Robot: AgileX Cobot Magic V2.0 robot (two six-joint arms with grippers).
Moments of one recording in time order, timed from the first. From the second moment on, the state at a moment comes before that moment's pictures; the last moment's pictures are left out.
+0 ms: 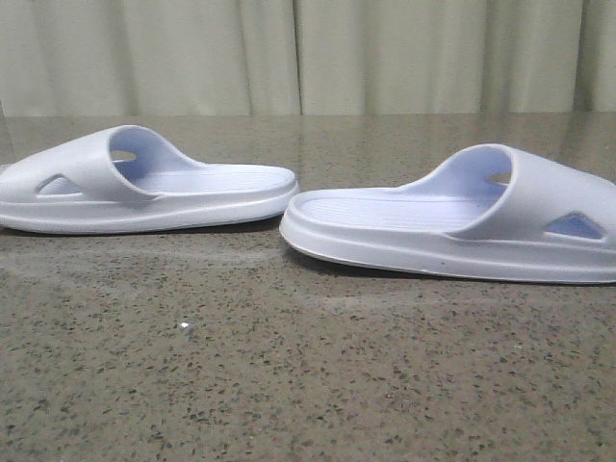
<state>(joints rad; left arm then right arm) -0.10 0.00 0.00 0.00 0.11 -0.02 0.02 -0.01 0.01 -0.05 0.13 0.07</state>
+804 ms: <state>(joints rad) -0.10 0.00 0.00 -0.05 0.09 -0.02 0.02 -0.01 0.01 -0.05 0.08 0.07</state>
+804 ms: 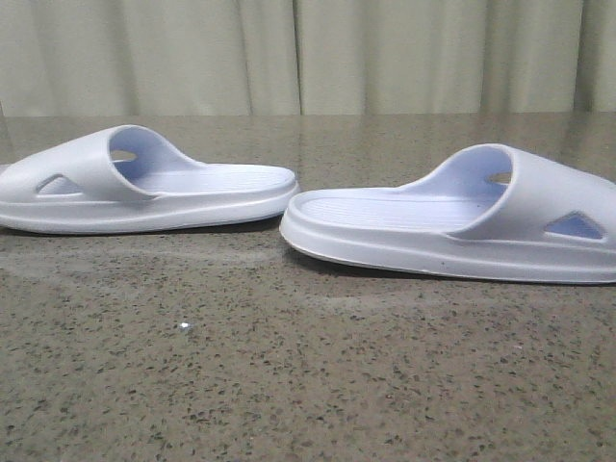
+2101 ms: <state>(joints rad) -0.10 0.33 -0.51 -0.52 0.48 -0.02 0.02 0.24 -0.55 0.13 0.56 0.09</state>
